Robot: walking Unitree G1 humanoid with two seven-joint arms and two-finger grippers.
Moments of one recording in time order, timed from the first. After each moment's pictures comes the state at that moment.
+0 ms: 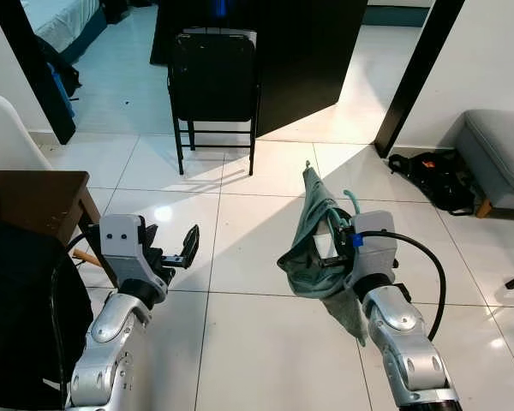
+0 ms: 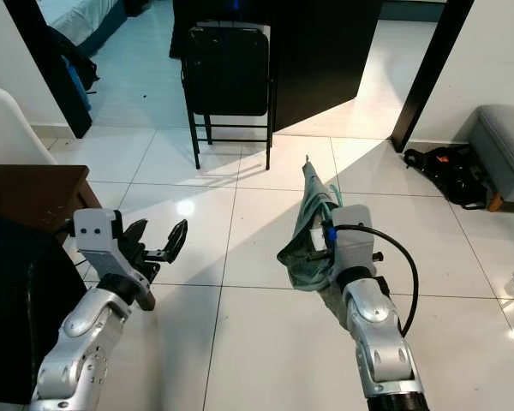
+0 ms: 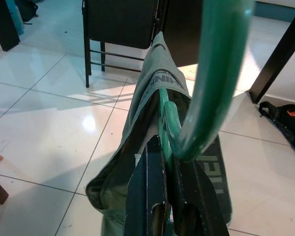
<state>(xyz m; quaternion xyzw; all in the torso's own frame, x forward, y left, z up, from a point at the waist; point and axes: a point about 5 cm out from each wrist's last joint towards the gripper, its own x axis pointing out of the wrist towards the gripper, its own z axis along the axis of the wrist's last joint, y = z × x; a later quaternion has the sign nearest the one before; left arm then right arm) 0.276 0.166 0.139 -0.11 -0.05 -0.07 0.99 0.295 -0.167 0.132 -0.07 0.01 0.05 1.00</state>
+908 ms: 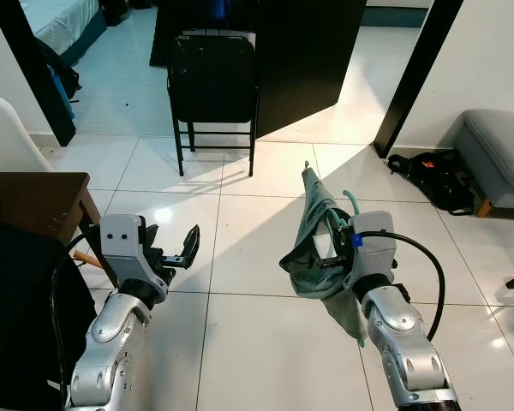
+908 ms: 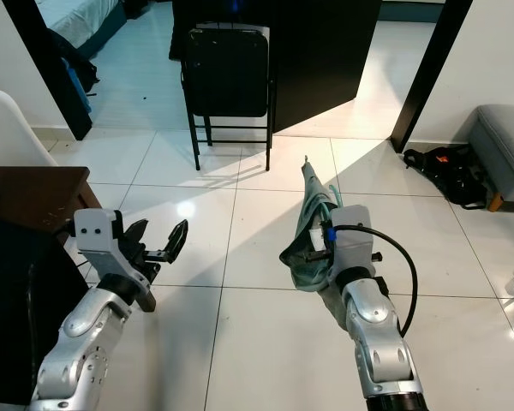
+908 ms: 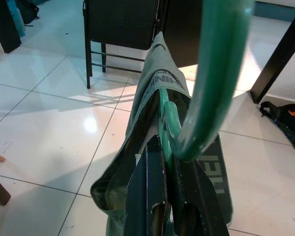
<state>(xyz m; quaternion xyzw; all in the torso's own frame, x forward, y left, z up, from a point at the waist) 0.276 0.166 0.139 -0.11 -0.05 -0.07 0.99 0.295 -0.166 0.132 -0.07 0.01 0.05 1.00</state>
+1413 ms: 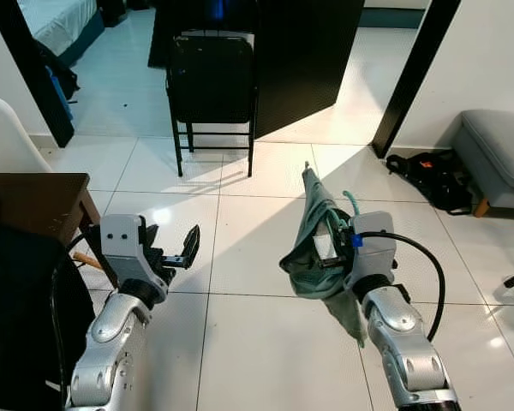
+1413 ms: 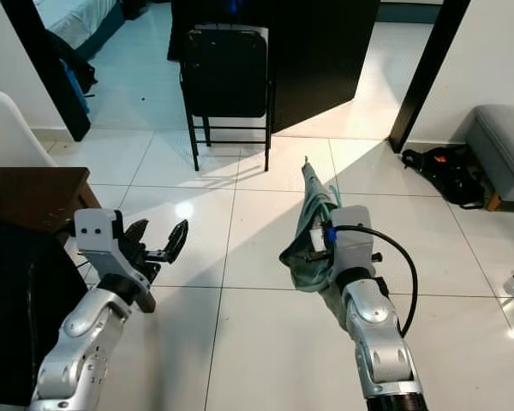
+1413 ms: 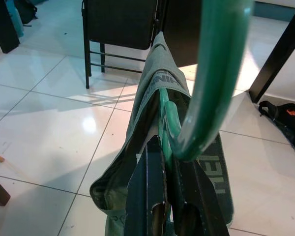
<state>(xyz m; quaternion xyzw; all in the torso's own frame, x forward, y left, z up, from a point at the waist) 0.276 0.166 0.139 -0.11 -0.05 -0.07 0.99 0.295 -0.166 0.131 -0.07 0.01 0.05 1.00</state>
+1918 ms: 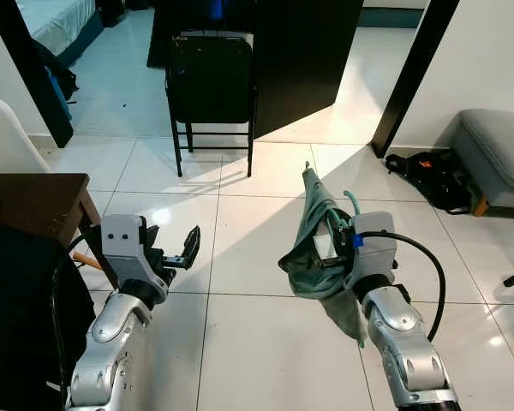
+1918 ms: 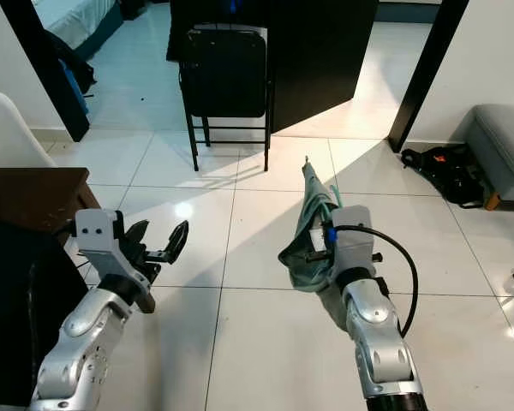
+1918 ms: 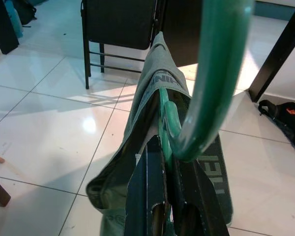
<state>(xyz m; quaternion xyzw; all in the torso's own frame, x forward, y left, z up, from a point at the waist) 0.276 0.165 0.139 -0.11 -0.05 -0.08 0.99 0.295 -0.166 0.131 -0.07 0.01 0.05 1.00</state>
